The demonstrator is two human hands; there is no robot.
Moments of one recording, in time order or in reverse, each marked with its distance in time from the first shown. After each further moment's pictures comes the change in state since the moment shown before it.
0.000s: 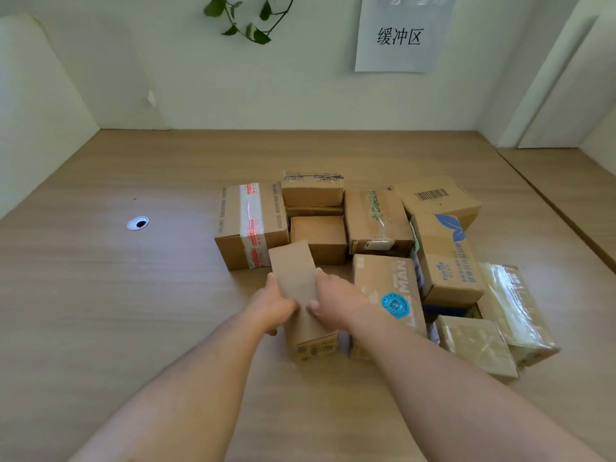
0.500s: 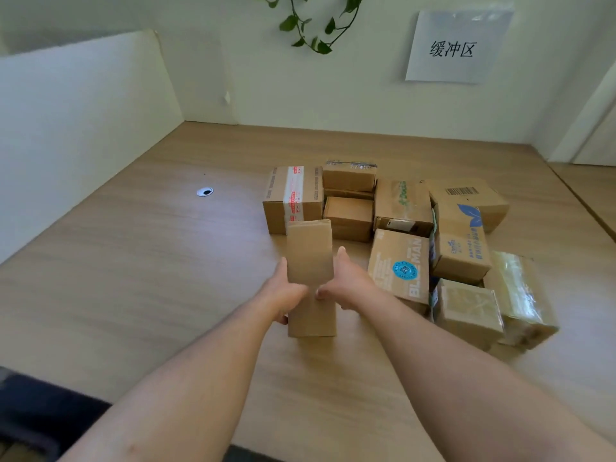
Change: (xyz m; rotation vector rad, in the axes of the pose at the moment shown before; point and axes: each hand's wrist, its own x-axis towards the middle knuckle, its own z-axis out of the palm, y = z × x) left_hand -0.113 -0.033 0.030 -0.395 0.105 -0.057; right_hand -0.077 -0.011 0.020 0.382 -0.030 0.032
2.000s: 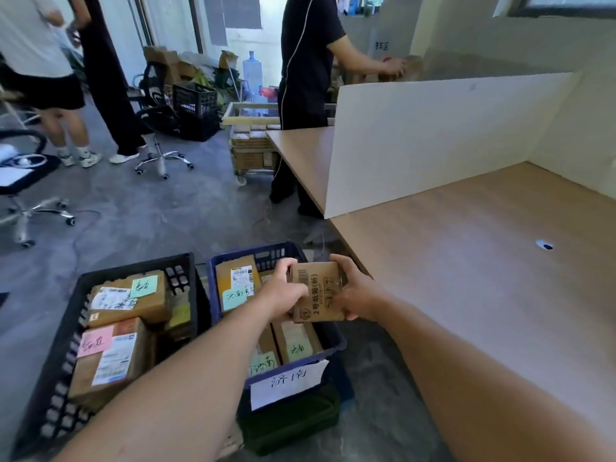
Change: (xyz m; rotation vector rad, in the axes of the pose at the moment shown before) left_hand -0.284 -0.370 -0.341 -0.499 0.723 -0.185; right_hand -0.218 -0.316 0.382 -0.278 -0.770 -0.754
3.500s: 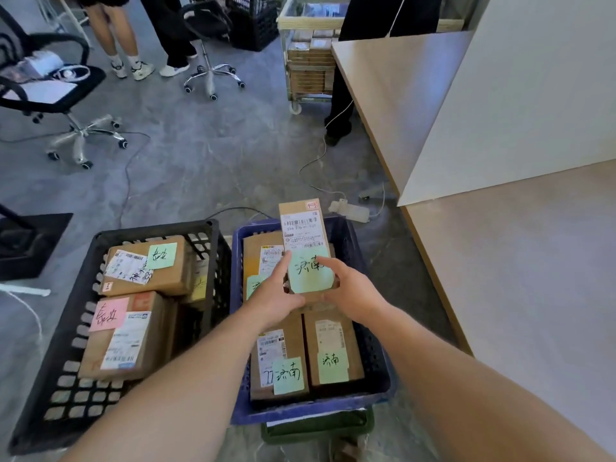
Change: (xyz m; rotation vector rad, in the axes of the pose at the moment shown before) left_hand 0.202 -0.097 -0.069 -0.010 0.118 -0.203; right_hand 0.255 0.008 0.061 -0.067 -0.220 -0.066
